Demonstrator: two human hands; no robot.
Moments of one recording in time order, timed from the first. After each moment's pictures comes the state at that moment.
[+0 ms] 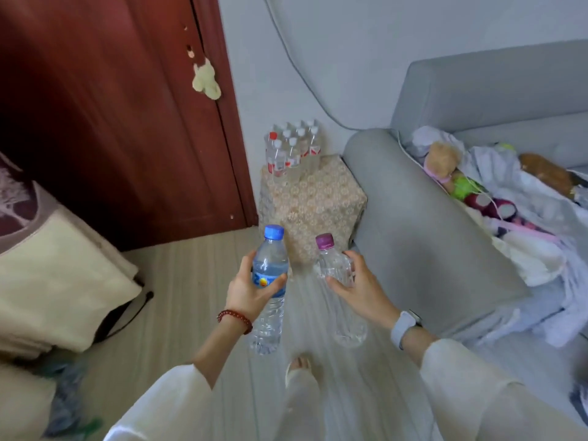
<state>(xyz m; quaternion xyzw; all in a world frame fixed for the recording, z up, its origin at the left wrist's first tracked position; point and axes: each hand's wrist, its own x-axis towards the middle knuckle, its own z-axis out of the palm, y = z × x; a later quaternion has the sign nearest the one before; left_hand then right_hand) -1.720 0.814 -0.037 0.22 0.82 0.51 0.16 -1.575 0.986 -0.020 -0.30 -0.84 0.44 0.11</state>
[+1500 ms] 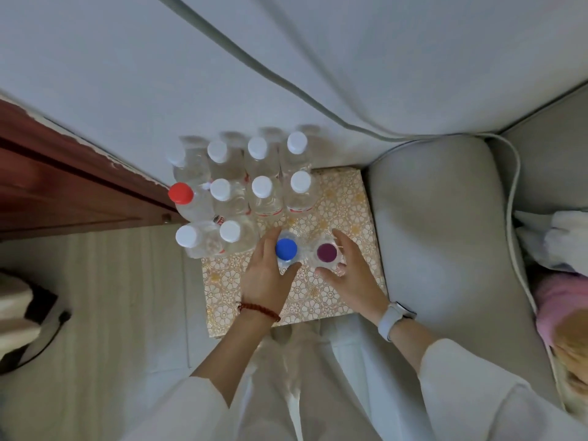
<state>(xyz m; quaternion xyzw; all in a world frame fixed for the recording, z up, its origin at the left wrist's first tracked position) -2.124 1.357 -0.204 0.17 0.91 0.33 0.18 -2.031 1.497 -0.223 -0.28 -0.79 0.54 -0.07</state>
